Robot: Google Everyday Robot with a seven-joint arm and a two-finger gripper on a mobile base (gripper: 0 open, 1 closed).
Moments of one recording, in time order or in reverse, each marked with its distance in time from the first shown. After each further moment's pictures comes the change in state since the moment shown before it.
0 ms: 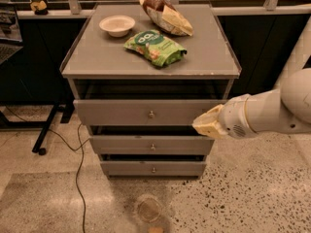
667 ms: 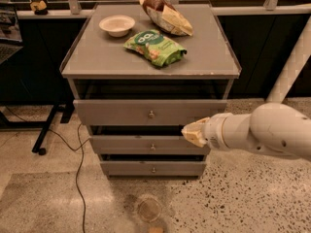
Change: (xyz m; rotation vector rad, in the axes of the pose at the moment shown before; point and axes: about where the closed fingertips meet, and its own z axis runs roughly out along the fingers) arm 0.024 -0.007 0.067 0.115 -0.055 0.169
